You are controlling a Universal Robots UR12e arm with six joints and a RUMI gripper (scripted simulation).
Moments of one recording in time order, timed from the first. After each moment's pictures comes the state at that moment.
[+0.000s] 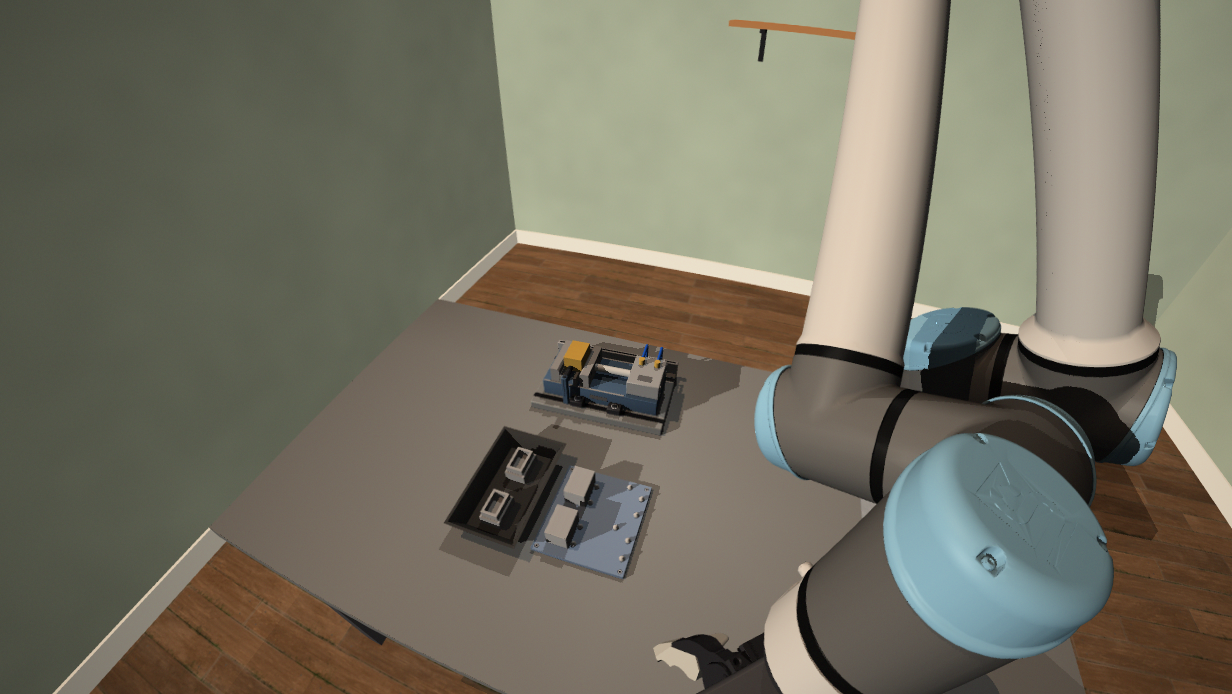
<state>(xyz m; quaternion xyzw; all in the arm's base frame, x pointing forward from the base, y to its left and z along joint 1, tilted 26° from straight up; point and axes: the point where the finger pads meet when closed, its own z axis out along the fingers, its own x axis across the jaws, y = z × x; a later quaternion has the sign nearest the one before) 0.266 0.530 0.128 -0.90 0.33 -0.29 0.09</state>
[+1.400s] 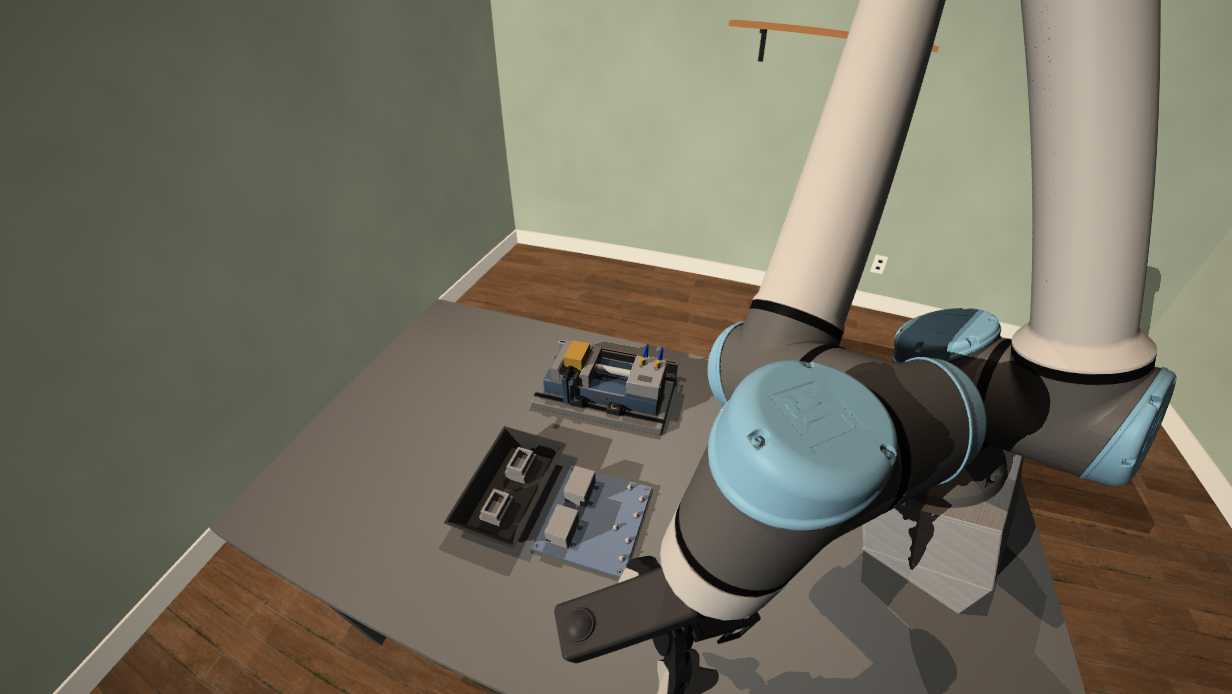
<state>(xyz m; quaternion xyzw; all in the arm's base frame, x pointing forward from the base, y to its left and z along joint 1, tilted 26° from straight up) 0.340 0.470 0.146 -0.87 0.41 -0.27 0.08</state>
